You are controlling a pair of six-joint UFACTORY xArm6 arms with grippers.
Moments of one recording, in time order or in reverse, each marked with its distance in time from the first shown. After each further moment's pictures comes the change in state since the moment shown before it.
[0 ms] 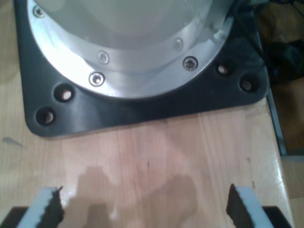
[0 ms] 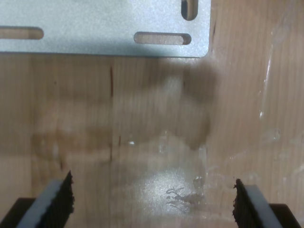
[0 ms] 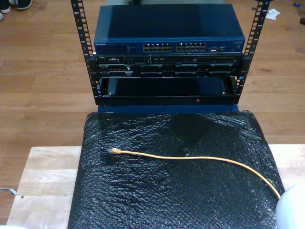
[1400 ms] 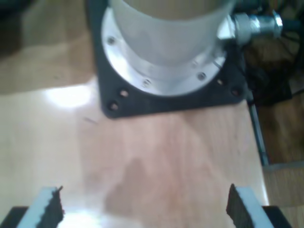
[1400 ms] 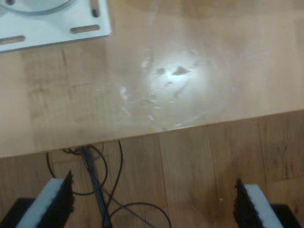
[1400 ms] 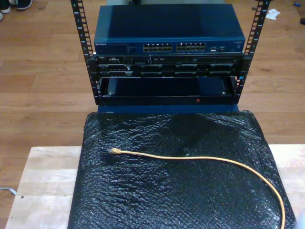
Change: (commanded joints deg) left arm -11.3 -2.8 -20.4 -3.6 28.0 -12.7; right arm 14.5 9.1 -35.4 0.3 31.8 32.5
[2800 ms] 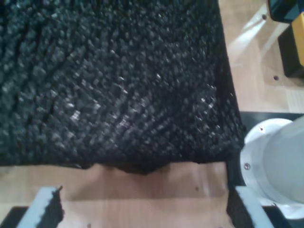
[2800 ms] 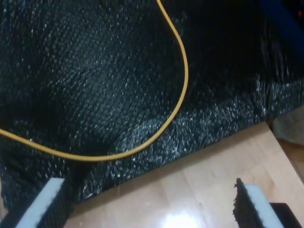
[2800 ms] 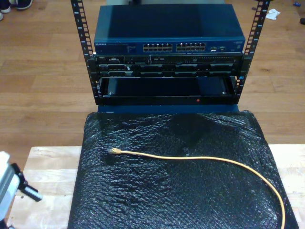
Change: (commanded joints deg) left arm -36.0 0.5 -8.4 -19.5 5.3 -42.0; right arm 22.2 10.9 -23.4 26.5 22.5 37.5
